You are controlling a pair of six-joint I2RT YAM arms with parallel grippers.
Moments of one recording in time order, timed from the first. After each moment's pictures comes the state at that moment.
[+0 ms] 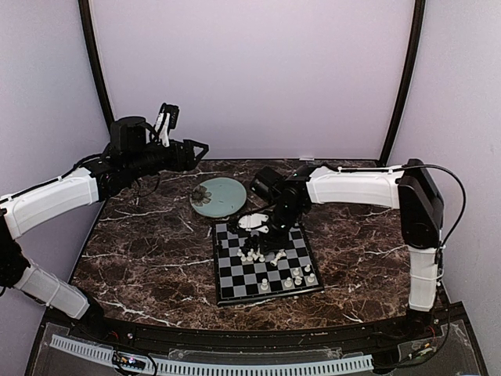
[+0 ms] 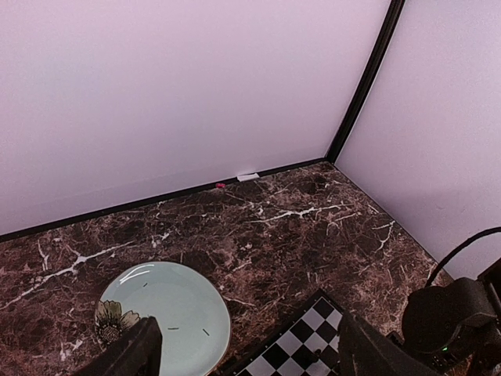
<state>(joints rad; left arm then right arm) -0.53 1.36 1.11 0.01 0.13 -0.23 0.92 2.02 1.60 -0.87 -0.20 -0.62</state>
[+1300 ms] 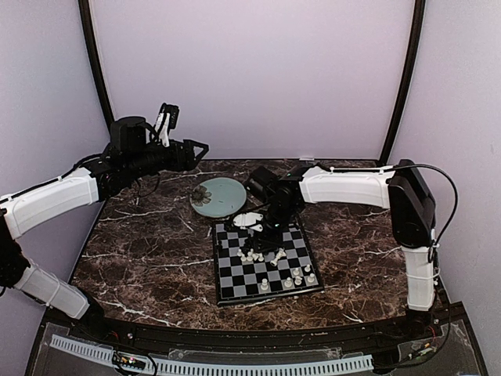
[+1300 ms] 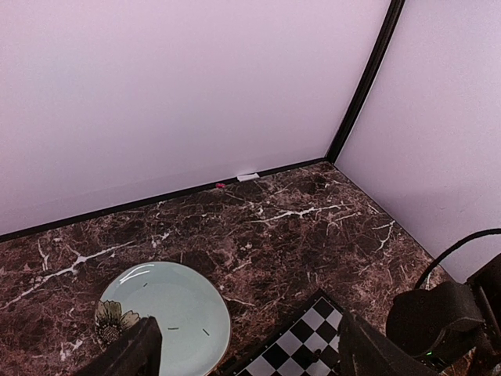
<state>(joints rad) -0.53 1.36 1.11 0.01 0.13 -0.23 0.92 2.09 1.67 -0.87 -0.23 -0.60</state>
